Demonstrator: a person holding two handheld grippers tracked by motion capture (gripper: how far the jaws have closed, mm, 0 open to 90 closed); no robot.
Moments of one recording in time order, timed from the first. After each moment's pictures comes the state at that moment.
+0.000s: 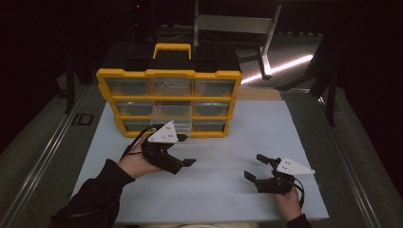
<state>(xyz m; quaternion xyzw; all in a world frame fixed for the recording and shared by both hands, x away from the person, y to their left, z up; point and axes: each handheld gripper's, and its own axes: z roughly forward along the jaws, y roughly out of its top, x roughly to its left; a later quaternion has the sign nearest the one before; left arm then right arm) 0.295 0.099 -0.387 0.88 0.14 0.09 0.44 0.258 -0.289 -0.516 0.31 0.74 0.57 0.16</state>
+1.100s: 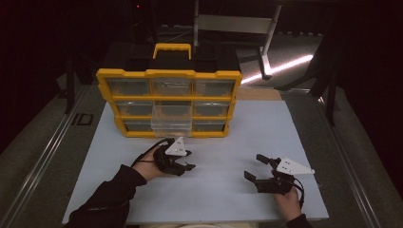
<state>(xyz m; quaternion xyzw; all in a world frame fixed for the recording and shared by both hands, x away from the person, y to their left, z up) 0.323 0.089 -0.483 0.91 0.13 0.09 0.37 0.258 -0.289 -0.516 0.31 0.74 0.57 0.16</state>
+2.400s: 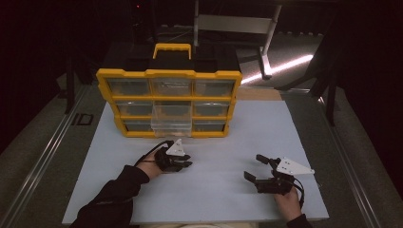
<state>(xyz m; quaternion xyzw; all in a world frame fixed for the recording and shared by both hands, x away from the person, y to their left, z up) 0.345 0.095 -0.533 0.92 0.13 0.08 0.37 0.258 -0.288 -0.516 0.31 0.74 0.57 0.16</state>
